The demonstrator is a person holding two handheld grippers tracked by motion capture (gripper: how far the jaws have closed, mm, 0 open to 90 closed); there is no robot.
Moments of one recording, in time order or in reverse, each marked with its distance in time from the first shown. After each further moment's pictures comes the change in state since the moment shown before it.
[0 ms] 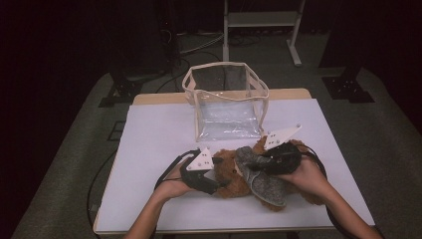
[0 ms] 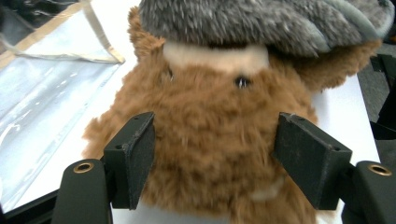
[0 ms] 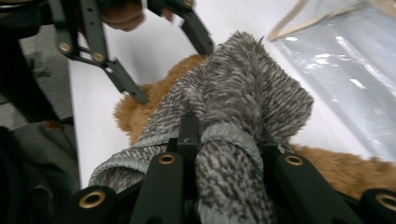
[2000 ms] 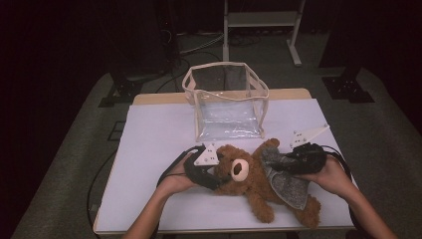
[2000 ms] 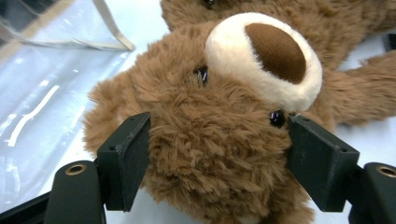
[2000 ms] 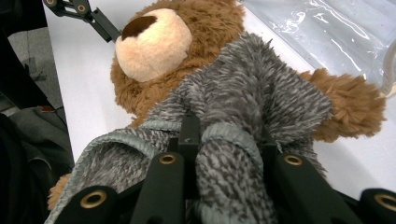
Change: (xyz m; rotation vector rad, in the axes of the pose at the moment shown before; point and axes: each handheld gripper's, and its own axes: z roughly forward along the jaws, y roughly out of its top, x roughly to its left) left arm 0.011 0.007 0.004 0.079 0.004 0.011; right arm -0.027 -0.047 -0.036 0.018 -0.029 0.105
